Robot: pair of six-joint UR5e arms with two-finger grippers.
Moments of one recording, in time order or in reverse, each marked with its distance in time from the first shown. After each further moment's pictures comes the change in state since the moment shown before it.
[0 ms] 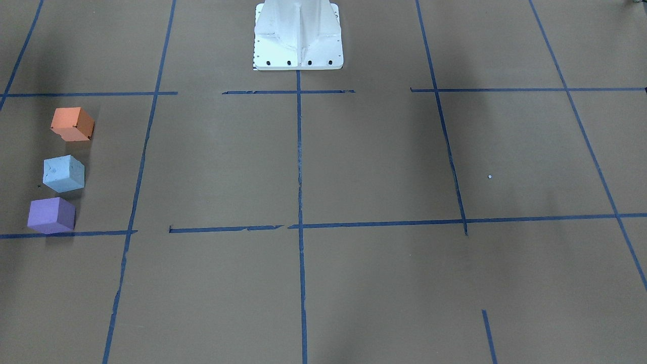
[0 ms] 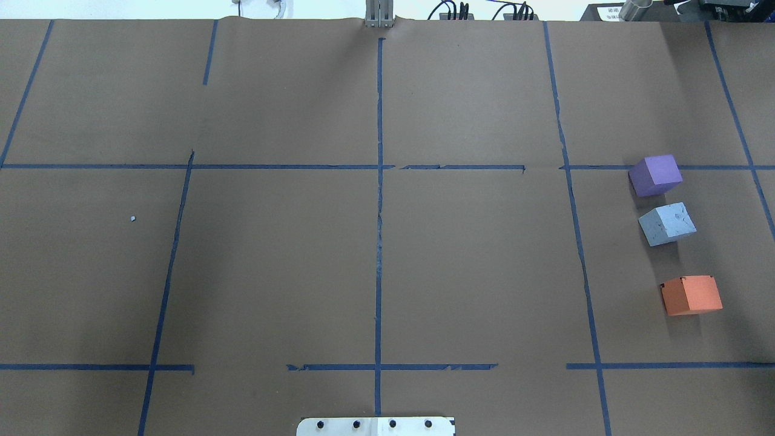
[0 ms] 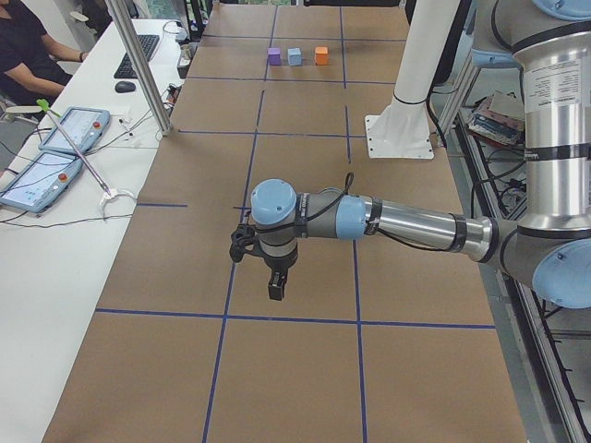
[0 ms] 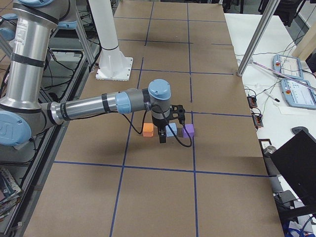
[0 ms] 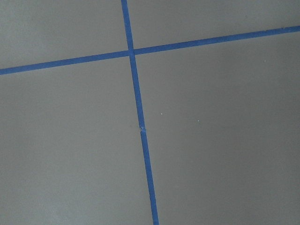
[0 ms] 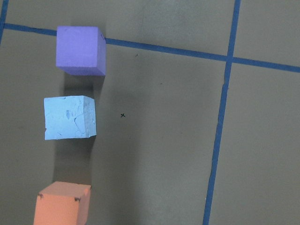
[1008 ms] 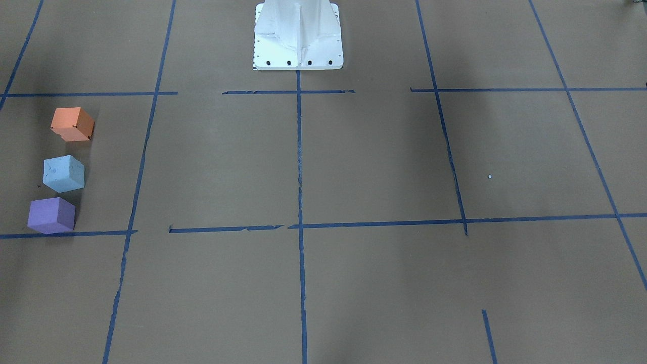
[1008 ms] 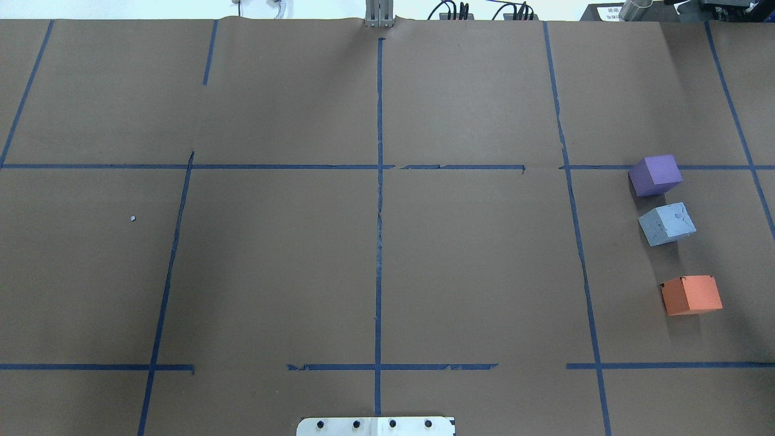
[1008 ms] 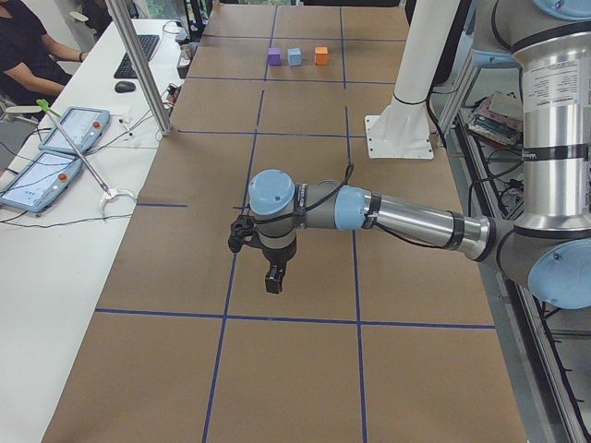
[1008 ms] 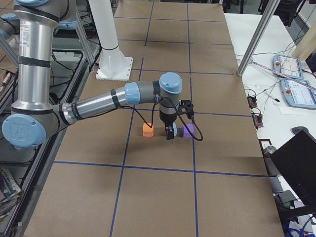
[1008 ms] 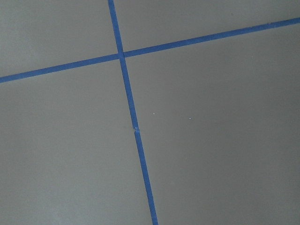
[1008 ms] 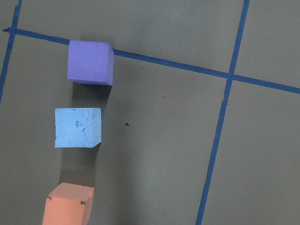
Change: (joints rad) left arm -0.006 0.005 -0.044 0.032 0.006 0.072; right arm 0.032 0.077 -0.007 -0.119 0.005 -0.114
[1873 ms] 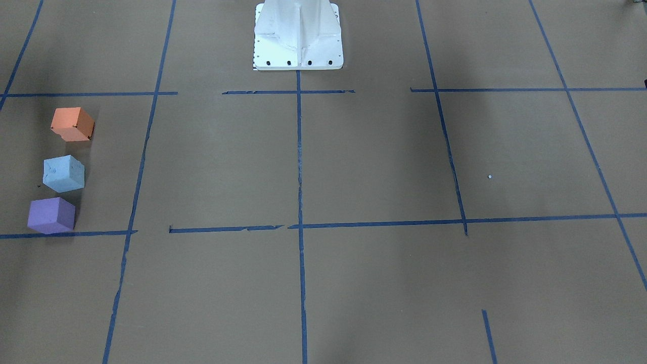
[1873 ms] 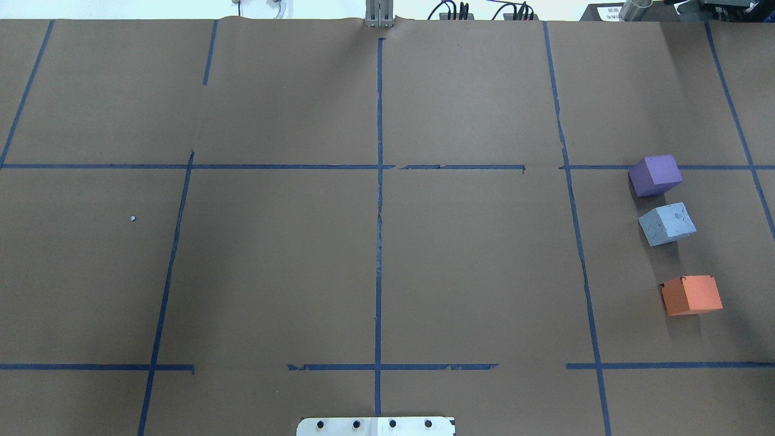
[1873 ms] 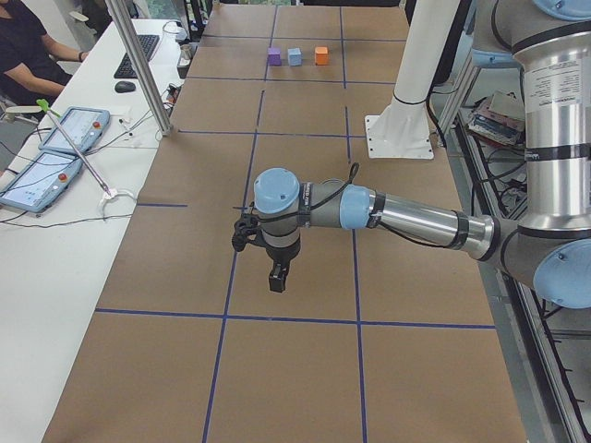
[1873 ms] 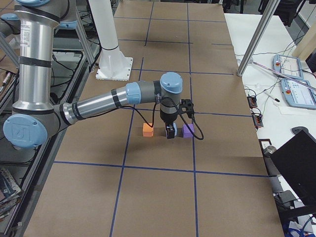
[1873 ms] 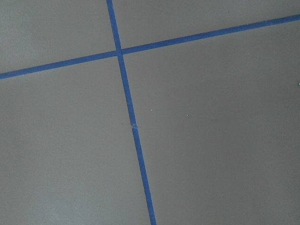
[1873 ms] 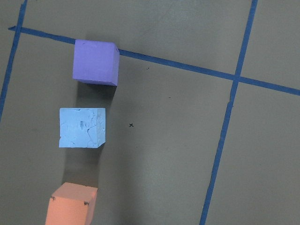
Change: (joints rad) left arm 0.002 0.006 -0.006 0.000 -0.004 -0.009; right arm -0.011 0.005 -0.004 0.003 0.004 -0.003
